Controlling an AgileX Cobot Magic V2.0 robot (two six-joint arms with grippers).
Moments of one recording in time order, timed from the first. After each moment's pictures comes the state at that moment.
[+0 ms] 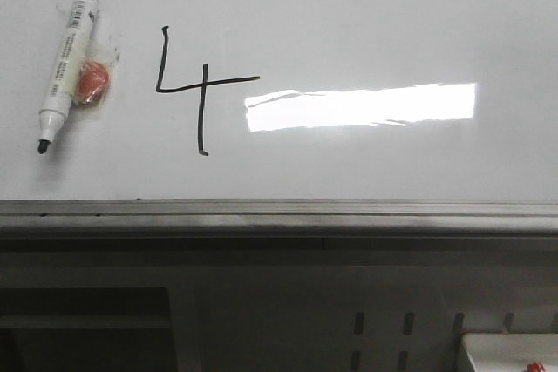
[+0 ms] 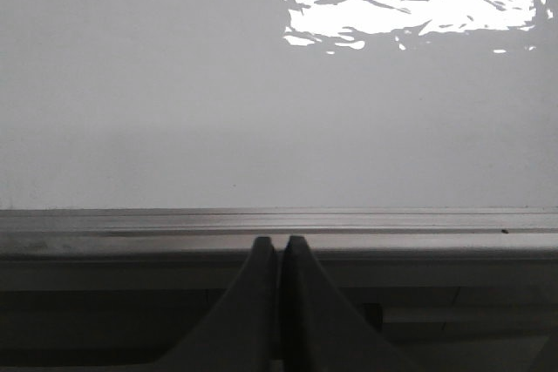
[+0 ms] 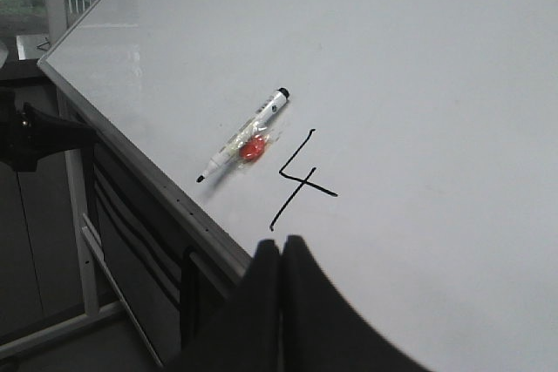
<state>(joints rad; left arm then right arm) -0.08 -0.01 0.00 0.07 0.34 -0.09 0.71 0.21 -0.32 0.37 0.23 -0.50</state>
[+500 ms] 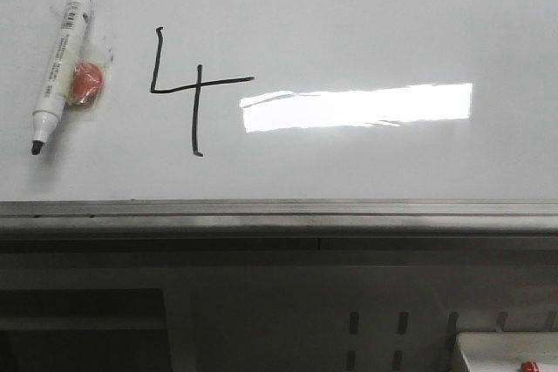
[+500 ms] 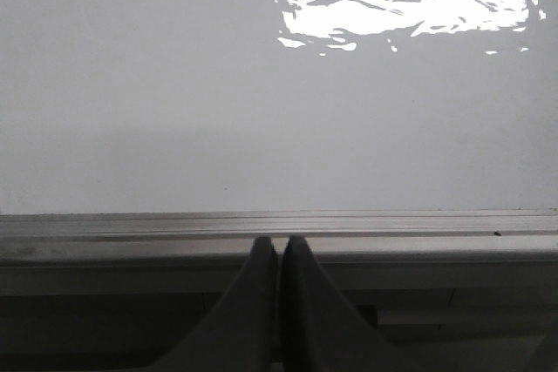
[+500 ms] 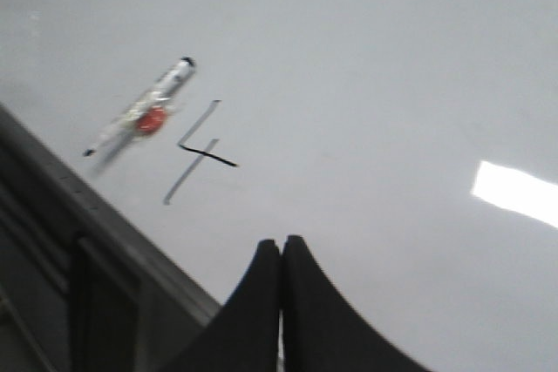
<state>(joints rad) -0.08 -0.01 0.00 0.07 0.34 -0.09 0.56 0.21 -0.26 0.17 0.15 -0.37</state>
